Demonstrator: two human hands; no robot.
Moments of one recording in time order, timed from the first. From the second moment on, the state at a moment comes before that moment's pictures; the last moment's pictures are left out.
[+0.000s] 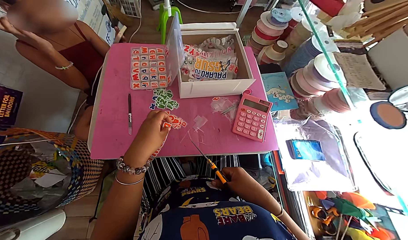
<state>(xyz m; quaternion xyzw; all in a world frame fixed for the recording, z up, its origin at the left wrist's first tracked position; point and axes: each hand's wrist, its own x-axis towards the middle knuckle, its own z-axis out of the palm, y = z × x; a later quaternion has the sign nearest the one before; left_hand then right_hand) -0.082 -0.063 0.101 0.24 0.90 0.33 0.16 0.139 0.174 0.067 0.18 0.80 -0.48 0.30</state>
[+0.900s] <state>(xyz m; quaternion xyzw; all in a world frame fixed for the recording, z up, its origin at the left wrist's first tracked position) -0.061 -0.050 0.113 0.25 0.73 0.49 0.40 0.121 0.173 0.069 0.13 0.75 -0.55 0.33</state>
